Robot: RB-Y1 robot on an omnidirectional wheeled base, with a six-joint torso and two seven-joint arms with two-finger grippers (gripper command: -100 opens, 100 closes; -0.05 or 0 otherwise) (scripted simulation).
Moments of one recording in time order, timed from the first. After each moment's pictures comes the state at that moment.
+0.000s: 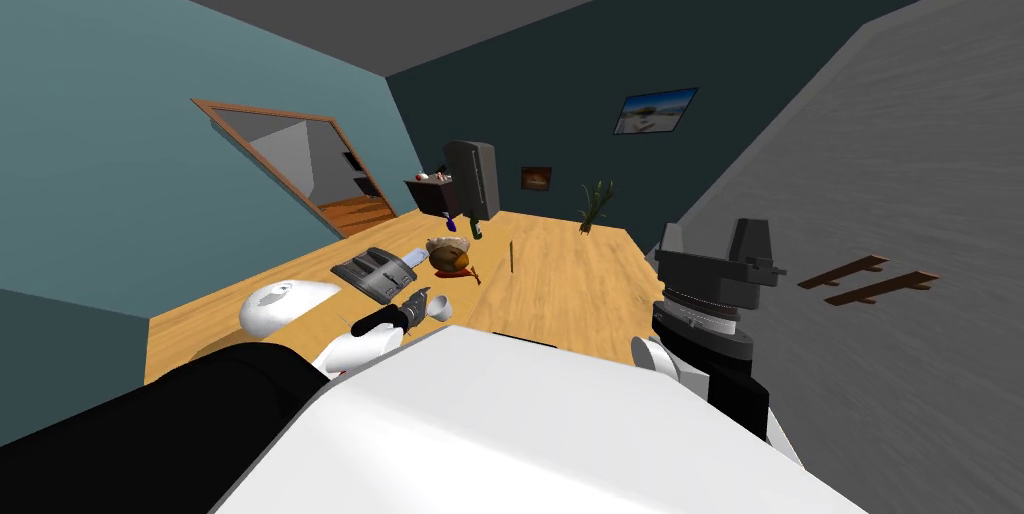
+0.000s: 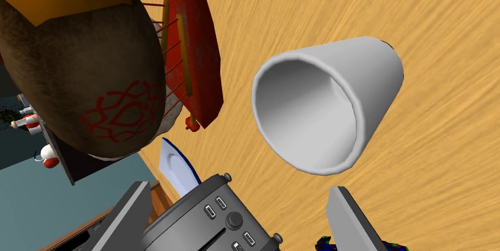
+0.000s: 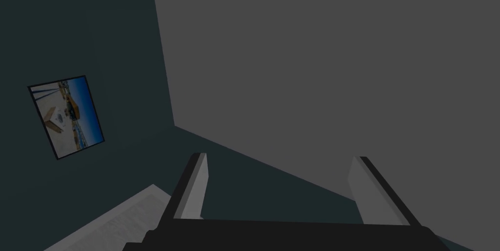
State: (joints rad) left arm 0.71 0.31 0.29 -2.12 0.35 0.76 0.02; right arm 0.49 -0.05 -0.06 -2.36 -0.01 -0.62 -0.09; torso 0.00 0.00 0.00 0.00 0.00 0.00
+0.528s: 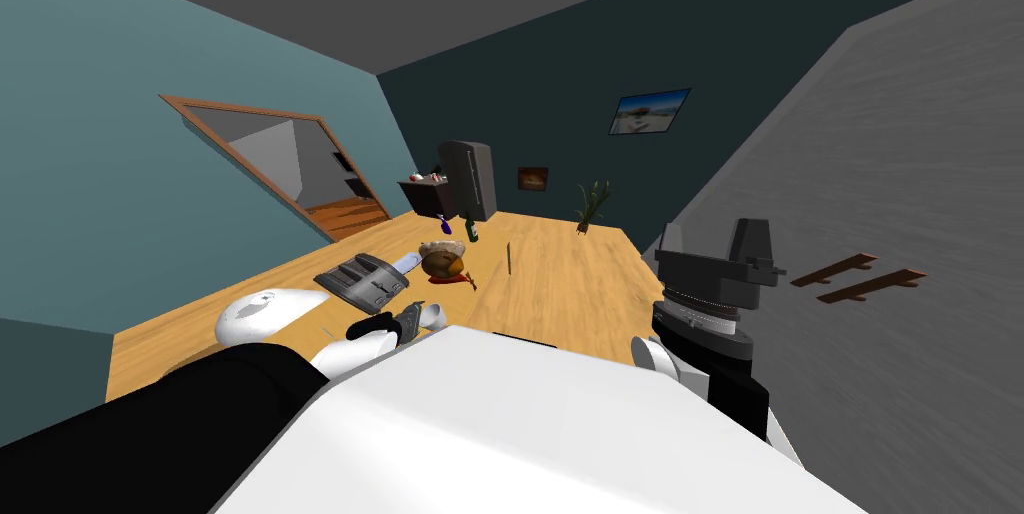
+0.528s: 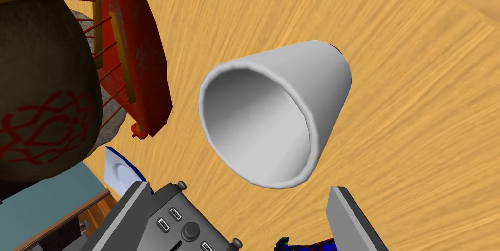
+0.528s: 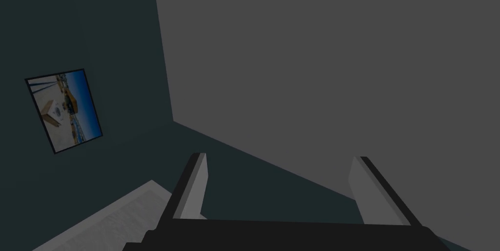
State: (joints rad) left arm 0.74 0.30 0.32 -2.10 0.38 0.91 0.02; right arm 0.49 -0.05 -0.06 -2.36 -0.01 -0.62 -0.09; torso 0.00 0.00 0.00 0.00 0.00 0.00
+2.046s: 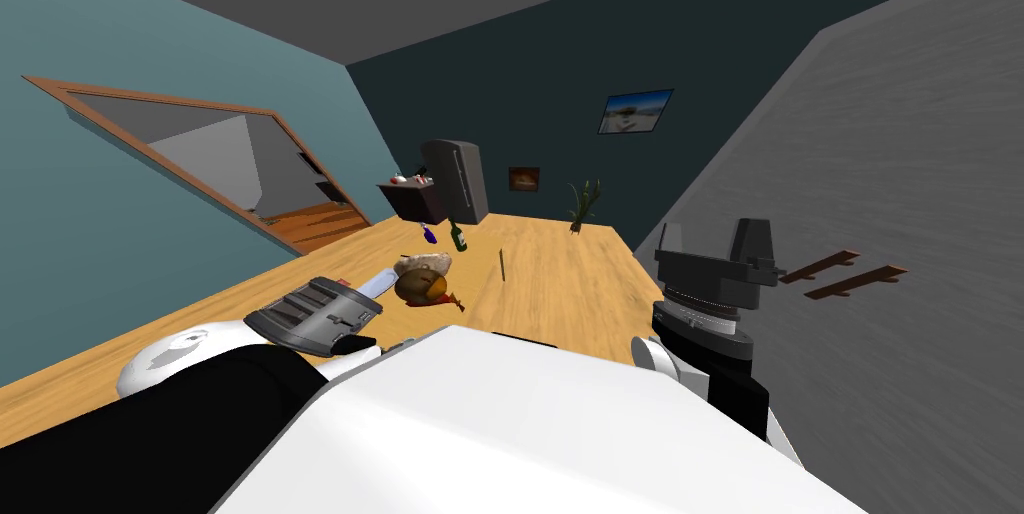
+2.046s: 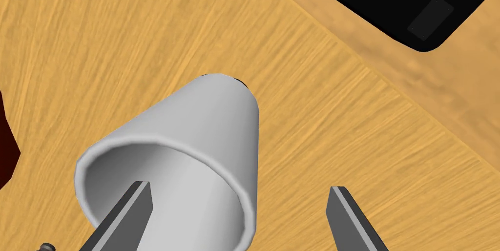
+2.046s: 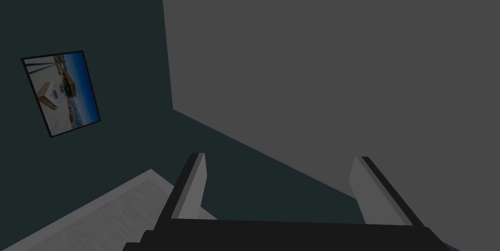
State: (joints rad) left arm 0.80 0.25 0.41 -2.03 0.47 1.28 0.01; right arm 0.49 -0.05 -0.06 -2.36 -0.01 -0.62 -0.09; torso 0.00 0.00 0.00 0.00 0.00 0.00
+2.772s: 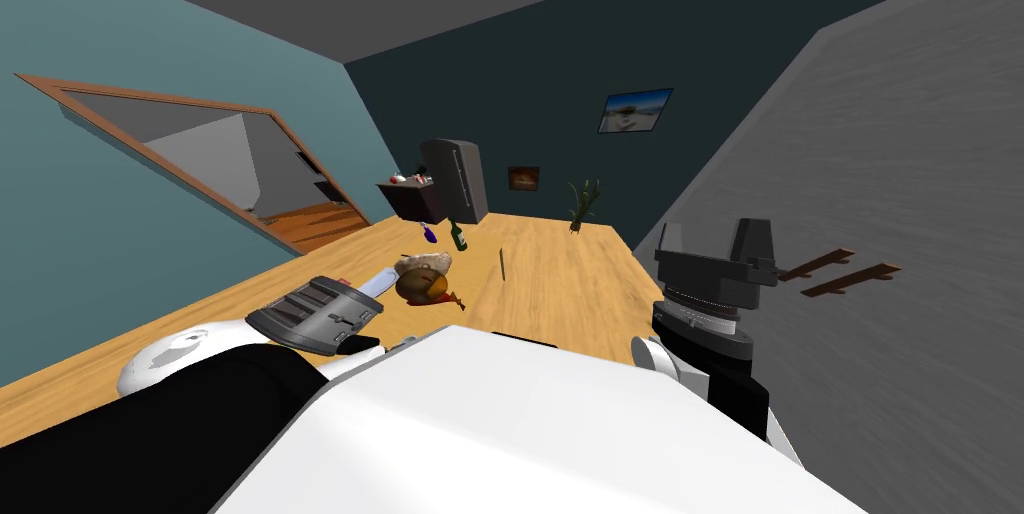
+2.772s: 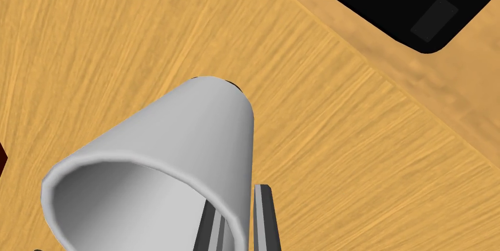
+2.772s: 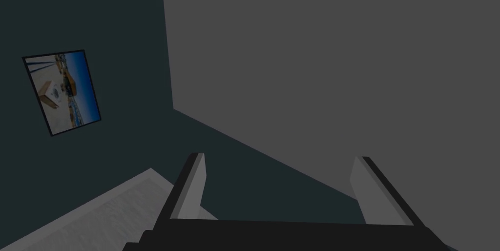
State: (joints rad) left arm 0.77 0.25 0.39 -1.98 0.46 1.24 0.01; right arm 0.49 -0.05 -0.06 -2.36 -0.01 -0.62 -0.09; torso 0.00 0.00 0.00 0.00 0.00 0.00
